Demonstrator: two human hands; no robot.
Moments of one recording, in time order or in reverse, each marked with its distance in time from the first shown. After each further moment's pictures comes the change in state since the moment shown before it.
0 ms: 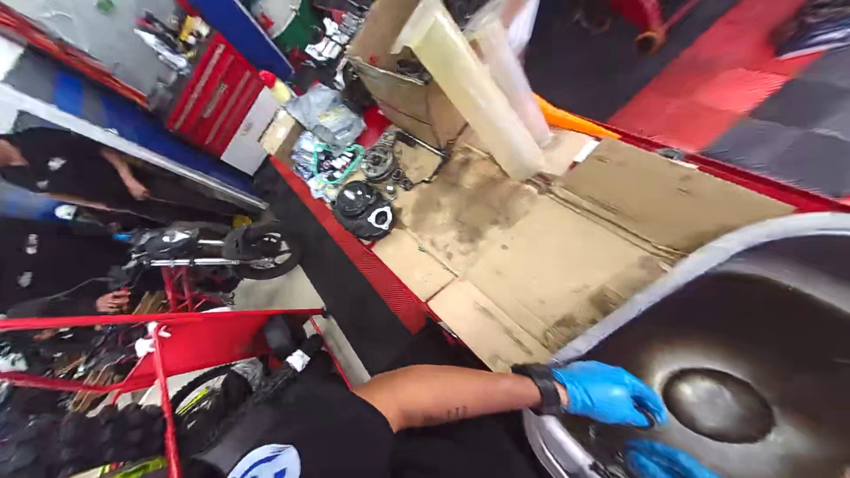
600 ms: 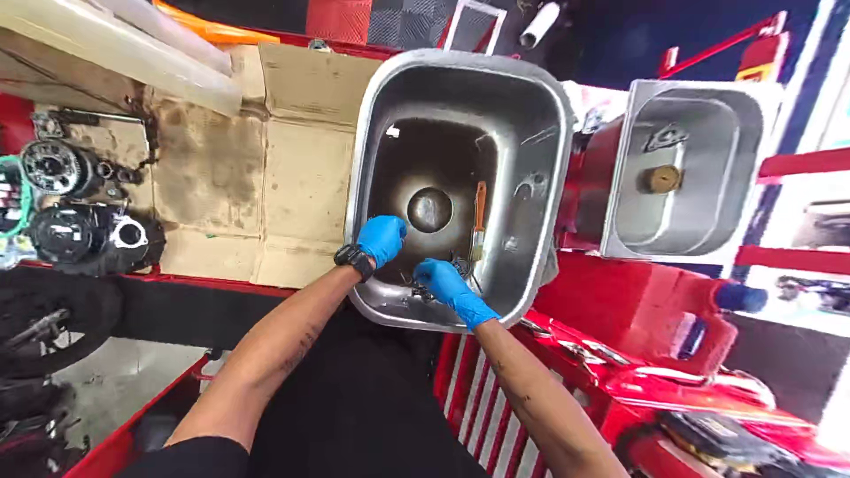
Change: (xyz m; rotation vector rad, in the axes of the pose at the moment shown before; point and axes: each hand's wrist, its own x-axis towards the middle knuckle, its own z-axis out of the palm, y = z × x) left_hand 0.057 0.004 0.014 0.539 -0.182 -0.200; right_hand 0.016 0.058 0.015 -0.356 0.055 -0.091
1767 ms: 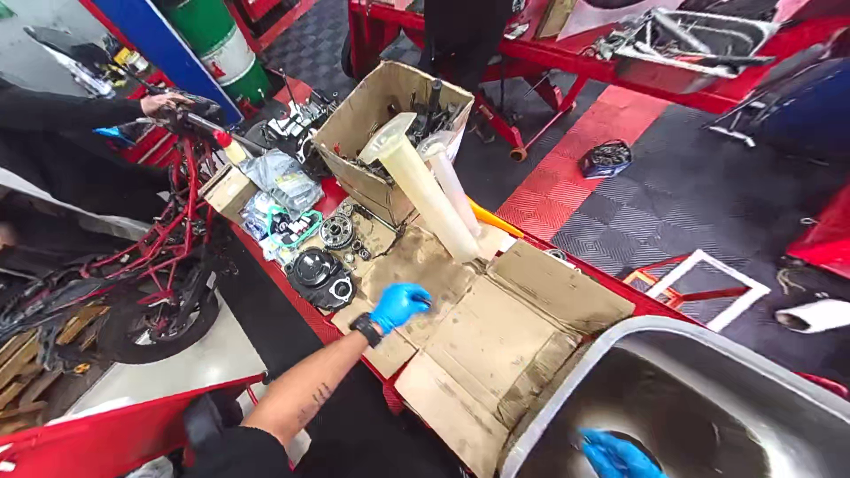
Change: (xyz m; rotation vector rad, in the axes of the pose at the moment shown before) left_hand -0.178 -0.275 -0.168 -0.583 0.703 -0.107; right_hand 0.044 -0.163 -0.086 0.141 0.279 -0.154
